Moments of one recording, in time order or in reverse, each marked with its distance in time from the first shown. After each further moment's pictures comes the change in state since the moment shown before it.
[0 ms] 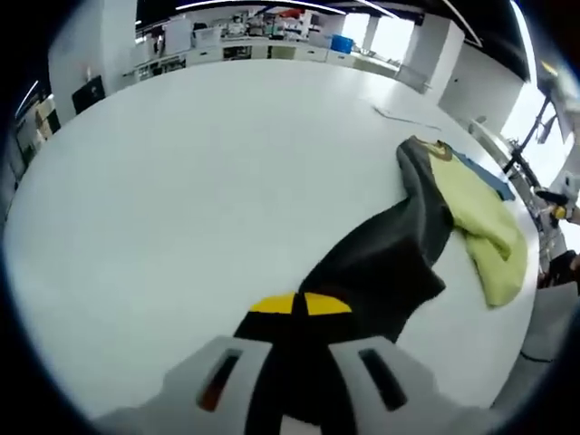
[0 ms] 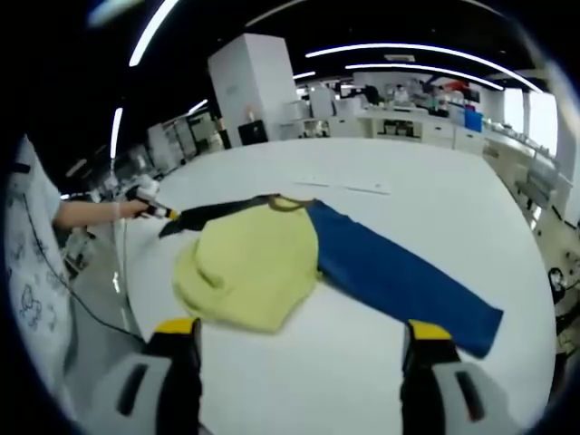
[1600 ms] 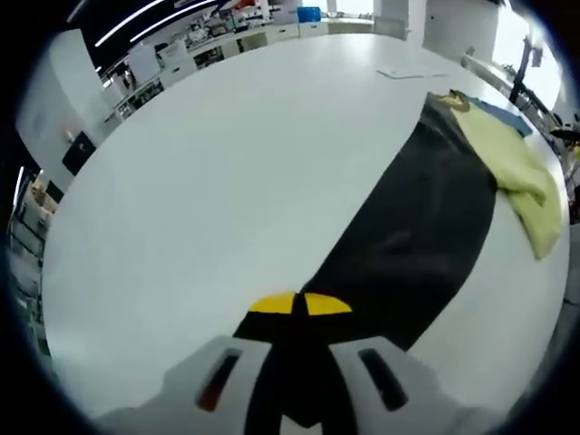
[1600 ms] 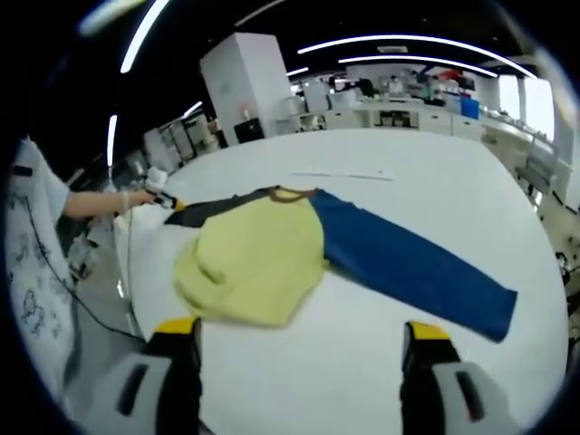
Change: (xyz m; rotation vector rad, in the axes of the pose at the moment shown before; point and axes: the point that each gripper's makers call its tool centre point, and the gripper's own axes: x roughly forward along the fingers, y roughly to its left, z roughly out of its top) left arm 0.016 0.051 0.025 0.301 0.117 0.098; right arm 0.011 0.005 -0.016 0.046 0.018 0.005
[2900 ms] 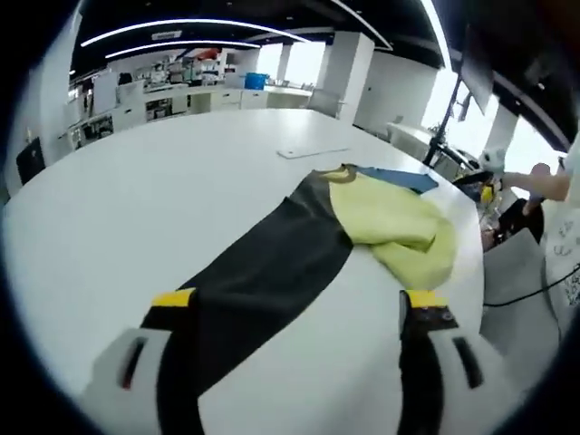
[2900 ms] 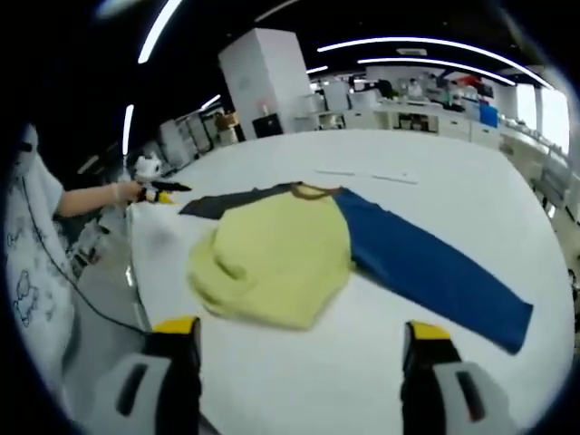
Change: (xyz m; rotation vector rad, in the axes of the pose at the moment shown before) left arm -0.095 -0.124 0.030 -0.031 -0.371 -0.423; right arm 0.013 0.033 -0.004 -0.067 0.013 0.076
